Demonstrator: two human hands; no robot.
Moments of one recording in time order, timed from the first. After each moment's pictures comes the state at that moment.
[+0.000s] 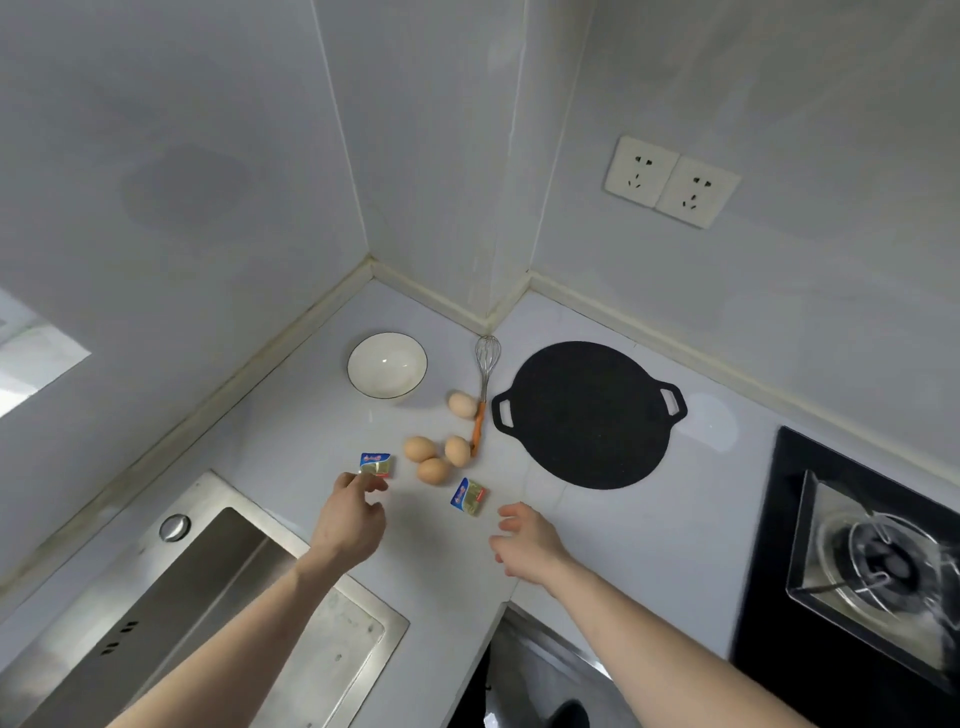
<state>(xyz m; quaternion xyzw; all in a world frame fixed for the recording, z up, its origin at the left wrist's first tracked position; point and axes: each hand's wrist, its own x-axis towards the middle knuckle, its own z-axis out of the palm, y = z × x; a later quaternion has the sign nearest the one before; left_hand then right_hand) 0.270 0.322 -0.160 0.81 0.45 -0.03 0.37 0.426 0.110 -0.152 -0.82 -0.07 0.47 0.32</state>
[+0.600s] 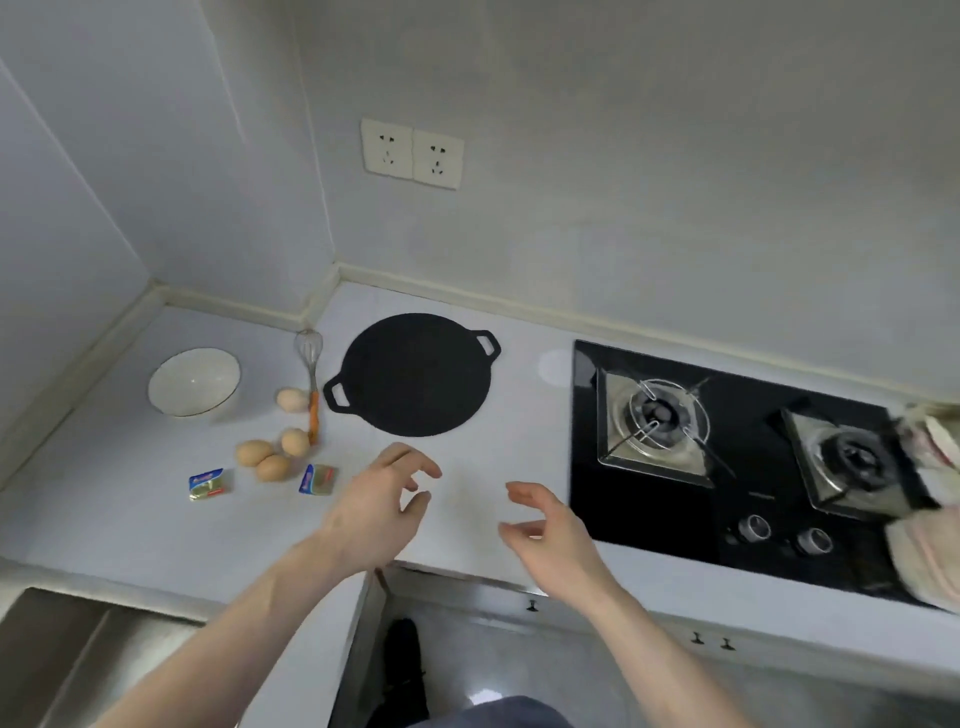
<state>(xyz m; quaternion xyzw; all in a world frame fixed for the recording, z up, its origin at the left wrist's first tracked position) 0.342 0.133 -0.050 0.92 0.06 -0.03 0.39 0.385 -0.109 -0.030 -0.85 -0.03 0.27 0.45</state>
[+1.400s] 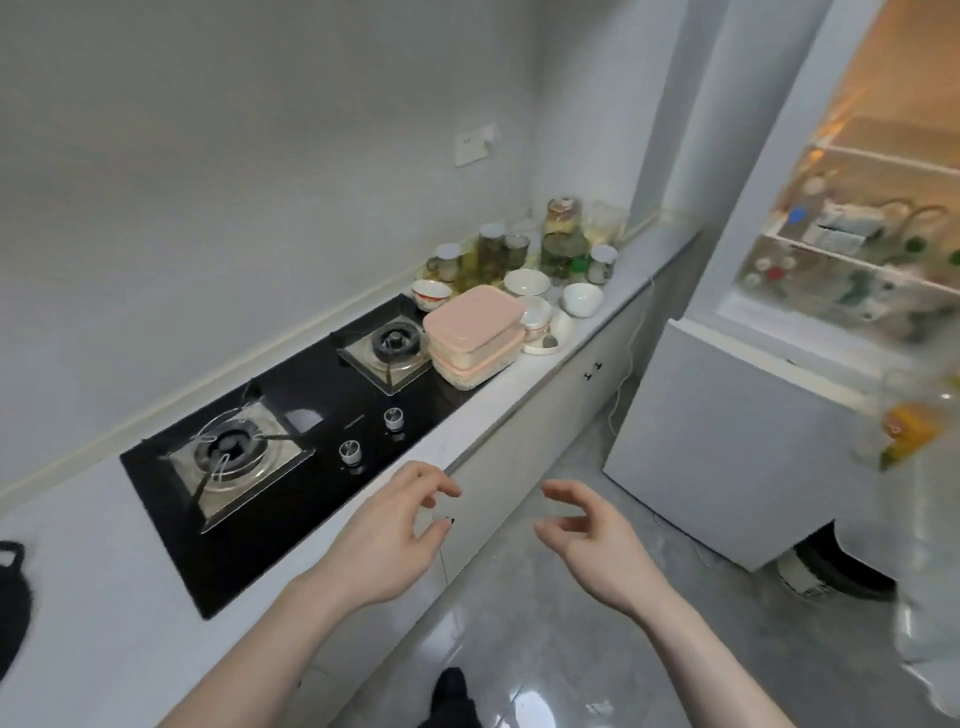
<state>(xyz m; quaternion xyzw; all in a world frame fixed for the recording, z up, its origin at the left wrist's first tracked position) 0.288 -0.367 0.037 0.83 -0.45 -0.15 0.30 0.113 -0.563 0.032 -0.76 0.34 -0.06 0.55</state>
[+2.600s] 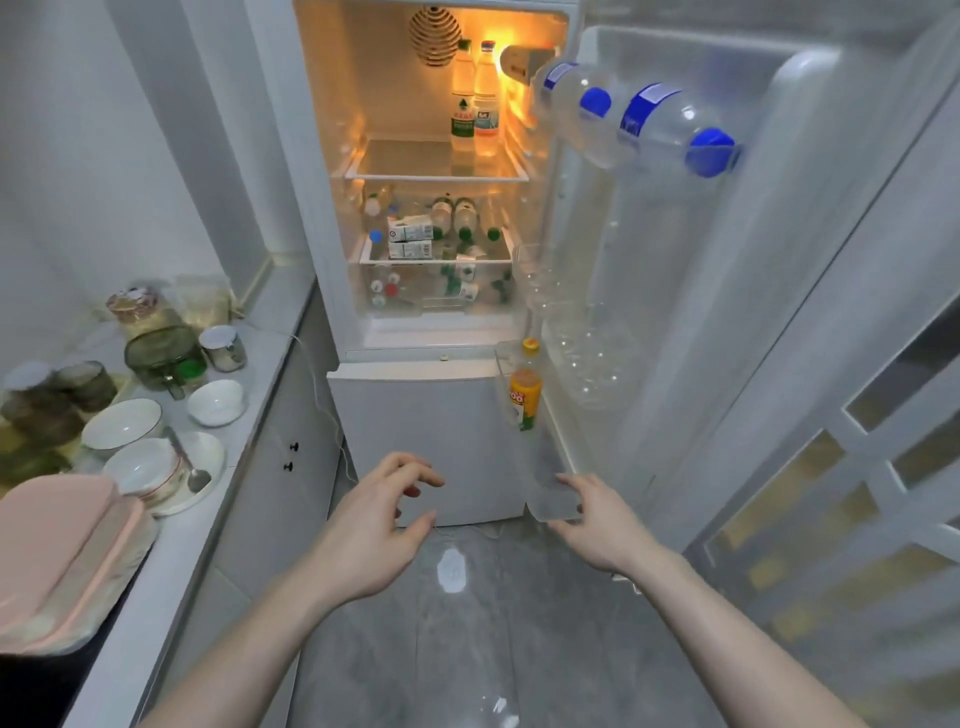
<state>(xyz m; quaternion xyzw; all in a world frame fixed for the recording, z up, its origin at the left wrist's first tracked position) 0.186 -0.757 0.057 0.57 -0.74 -0.23 0.28 -0.111 -0.806 0.024 -0.70 0.65 -0.08 0.29</state>
